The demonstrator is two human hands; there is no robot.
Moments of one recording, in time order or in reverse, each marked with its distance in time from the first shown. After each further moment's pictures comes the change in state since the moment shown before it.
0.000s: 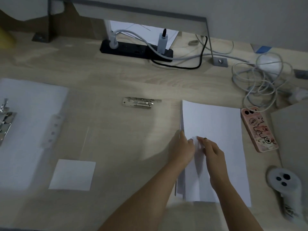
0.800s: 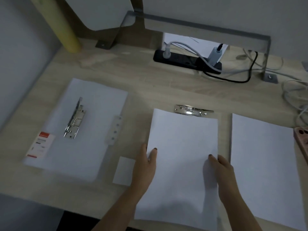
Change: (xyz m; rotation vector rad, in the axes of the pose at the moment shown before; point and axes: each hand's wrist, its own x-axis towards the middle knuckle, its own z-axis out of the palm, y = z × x) left_hand -0.054 -0.134 -0.199 -0.183 0.381 0.012; right_hand -0.051 -0.023 0.110 0.081 -0.095 0.136
